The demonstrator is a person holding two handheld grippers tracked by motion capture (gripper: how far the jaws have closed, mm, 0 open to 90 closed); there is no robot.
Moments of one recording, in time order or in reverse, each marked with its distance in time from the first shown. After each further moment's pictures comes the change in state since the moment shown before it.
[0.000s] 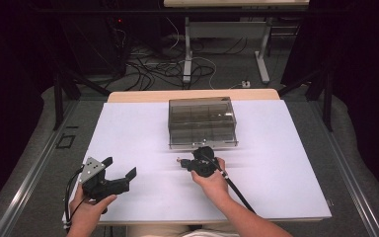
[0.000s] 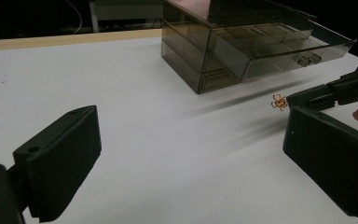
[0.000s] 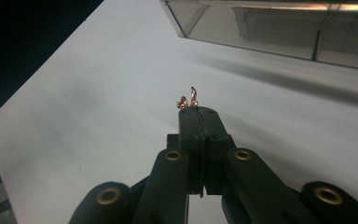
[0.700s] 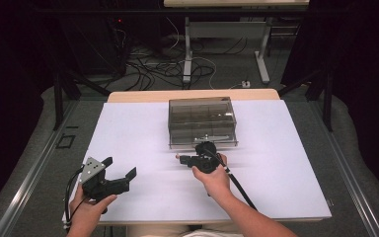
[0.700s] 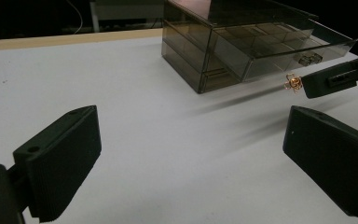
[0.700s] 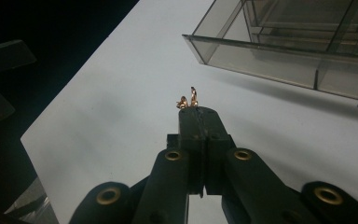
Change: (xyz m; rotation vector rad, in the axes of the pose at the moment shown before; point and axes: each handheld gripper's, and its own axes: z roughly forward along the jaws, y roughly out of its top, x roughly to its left) left arm 0.000 0.000 0.000 0.008 0.001 0.011; right arm 0.006 0.016 -0.016 -0.018 0.057 0.043
